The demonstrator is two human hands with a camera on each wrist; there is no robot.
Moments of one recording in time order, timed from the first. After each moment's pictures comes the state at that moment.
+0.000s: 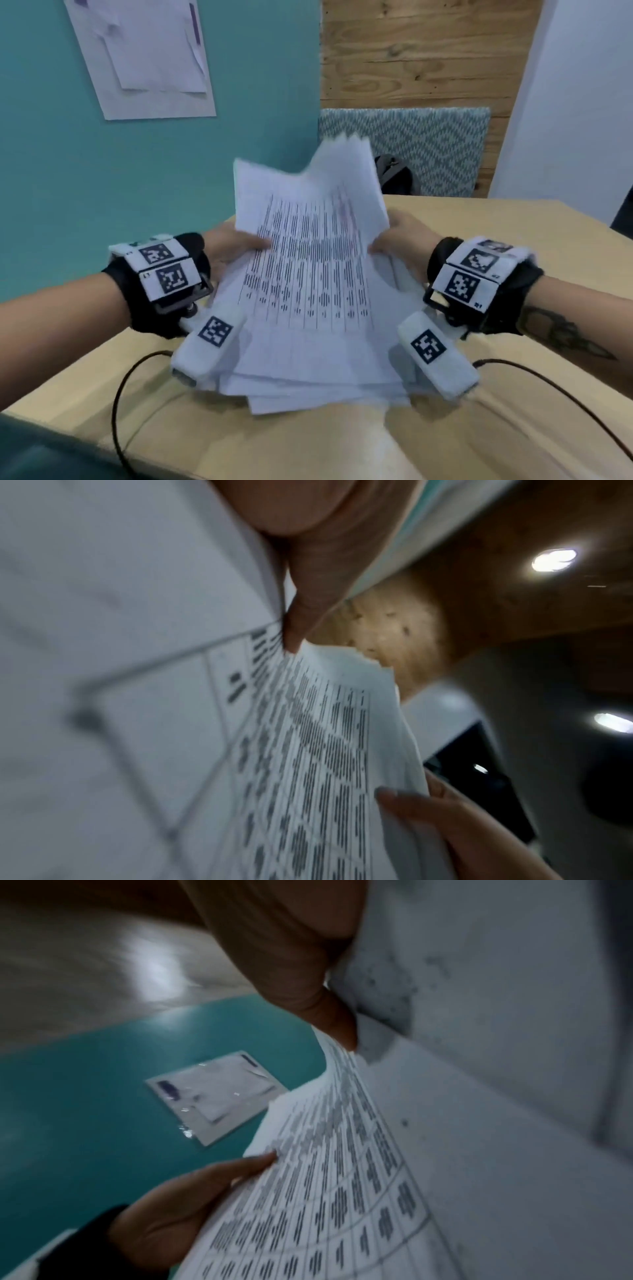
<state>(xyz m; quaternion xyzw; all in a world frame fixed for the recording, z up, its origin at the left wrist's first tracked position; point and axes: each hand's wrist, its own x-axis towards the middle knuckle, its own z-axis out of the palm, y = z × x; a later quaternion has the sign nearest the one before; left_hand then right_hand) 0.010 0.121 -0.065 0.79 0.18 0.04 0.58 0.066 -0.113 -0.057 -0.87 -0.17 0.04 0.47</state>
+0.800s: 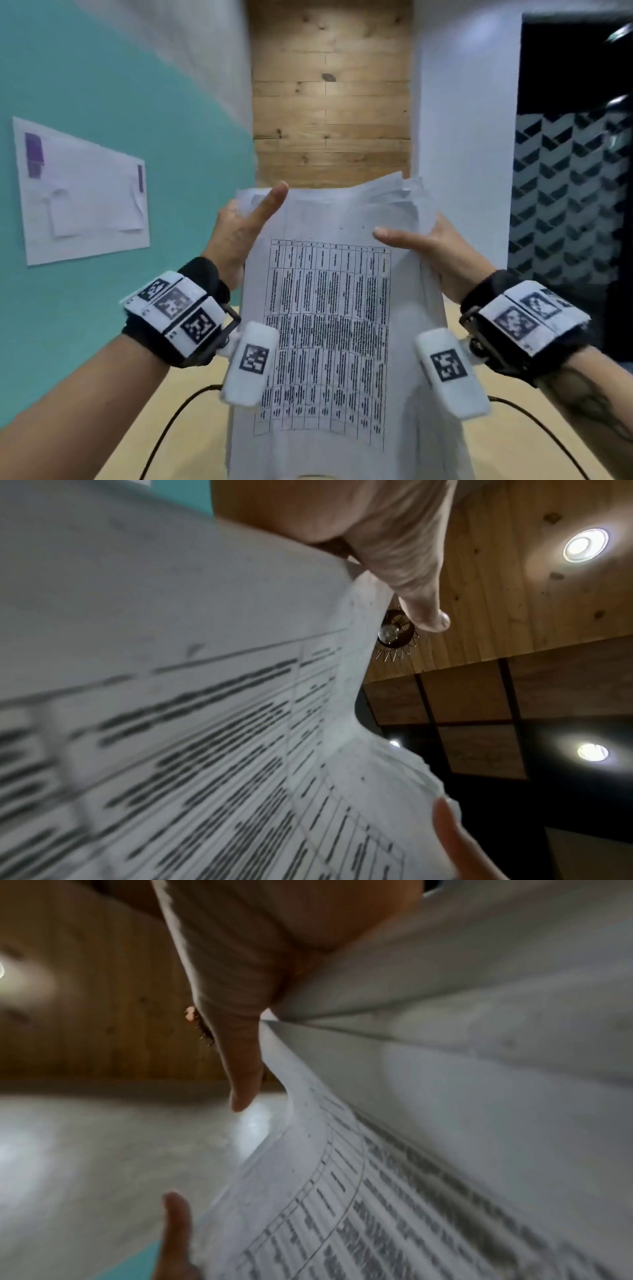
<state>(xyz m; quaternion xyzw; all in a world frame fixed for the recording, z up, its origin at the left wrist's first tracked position) 0.008 -0.006 0.086 0.67 -0.24 0.29 0.64 0.021 -0.242 0.076 -0.66 -0.36 -0.19 0.63</state>
